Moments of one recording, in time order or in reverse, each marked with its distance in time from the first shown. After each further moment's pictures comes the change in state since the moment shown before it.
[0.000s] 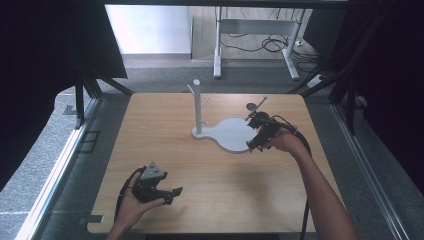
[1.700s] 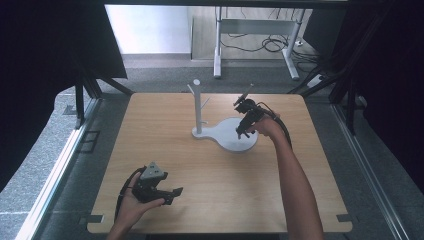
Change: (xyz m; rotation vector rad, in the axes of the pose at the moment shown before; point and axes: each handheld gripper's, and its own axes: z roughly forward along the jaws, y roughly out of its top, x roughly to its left) left arm 0.000 0.000 0.000 -0.002 -0.010 -0.004; right arm -0.037 0.058 0.045 0.002 -0.021 0.117
